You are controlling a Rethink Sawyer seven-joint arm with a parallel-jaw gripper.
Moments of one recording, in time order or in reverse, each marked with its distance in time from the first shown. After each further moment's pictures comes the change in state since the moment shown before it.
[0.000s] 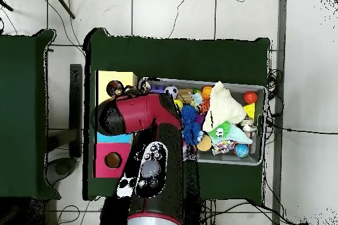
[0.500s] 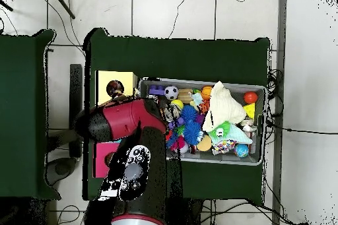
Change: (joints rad) arm 0.055 0.005 0.000 0.026 0.000 0.000 0.000
